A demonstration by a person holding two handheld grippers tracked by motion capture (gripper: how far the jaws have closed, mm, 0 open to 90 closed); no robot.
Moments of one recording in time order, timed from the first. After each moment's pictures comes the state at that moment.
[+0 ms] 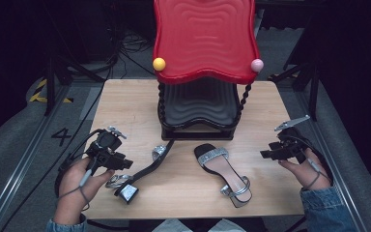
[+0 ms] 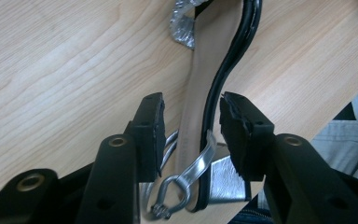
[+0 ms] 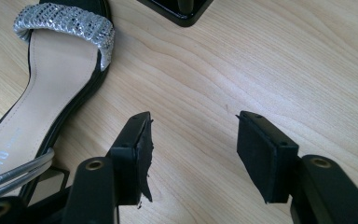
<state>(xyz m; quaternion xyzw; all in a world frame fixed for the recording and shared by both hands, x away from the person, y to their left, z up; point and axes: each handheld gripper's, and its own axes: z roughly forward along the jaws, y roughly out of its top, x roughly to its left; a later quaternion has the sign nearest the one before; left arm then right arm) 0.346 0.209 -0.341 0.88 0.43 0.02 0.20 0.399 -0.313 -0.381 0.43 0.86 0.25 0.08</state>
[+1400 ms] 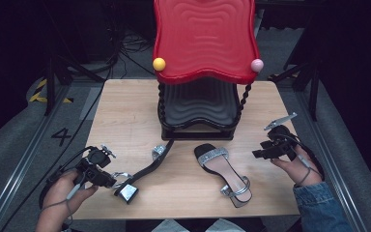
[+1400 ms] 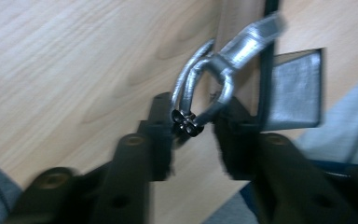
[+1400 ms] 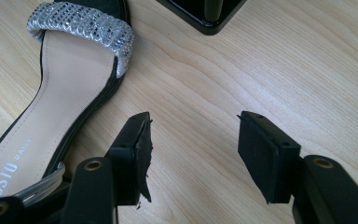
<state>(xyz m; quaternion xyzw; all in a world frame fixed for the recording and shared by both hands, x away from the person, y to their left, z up) 0.330 0.246 -0.384 0.89 0.43 -0.03 0.12 0.410 -0.291 -0.385 0.40 0.88 0.24 0.07</state>
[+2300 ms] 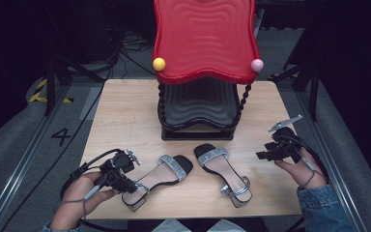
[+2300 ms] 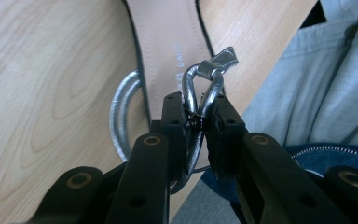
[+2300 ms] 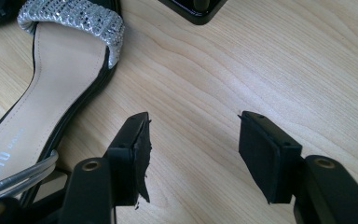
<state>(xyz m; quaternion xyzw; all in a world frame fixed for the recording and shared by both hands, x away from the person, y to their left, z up) 0.324 0.186 -0.379 0.94 0.31 -0.08 0.12 0.404 -0.302 -0.386 0.41 0.88 0.24 0.07</state>
